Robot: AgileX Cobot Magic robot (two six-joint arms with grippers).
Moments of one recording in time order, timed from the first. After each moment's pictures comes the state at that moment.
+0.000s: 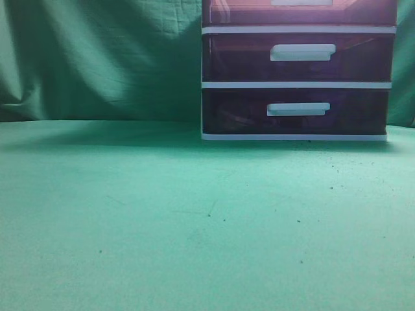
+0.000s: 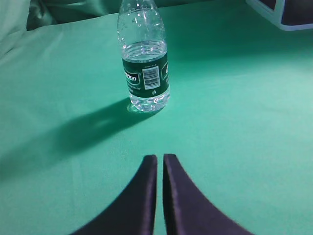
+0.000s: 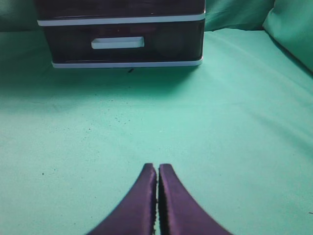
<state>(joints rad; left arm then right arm) 0.02 -0.02 0.02 -0.13 0.35 0.25 0.02 -0.01 0.03 0.30 0.39 -0.26</state>
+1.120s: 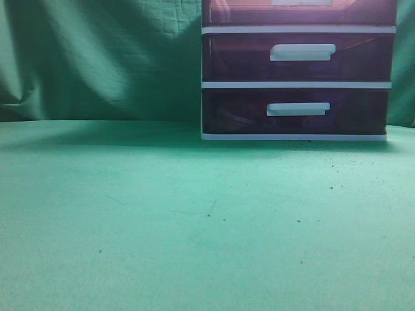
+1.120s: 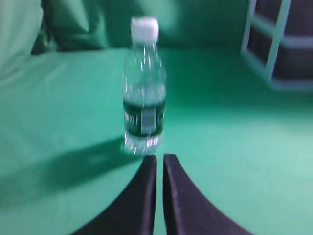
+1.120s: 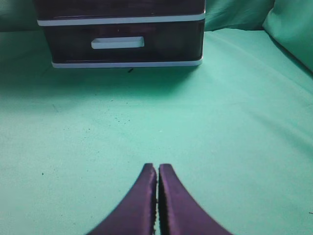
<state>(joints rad) 0.02 -0.02 0.02 -0.23 0.23 0.25 0.02 -0.01 0.03 0.30 0.39 -0.26</state>
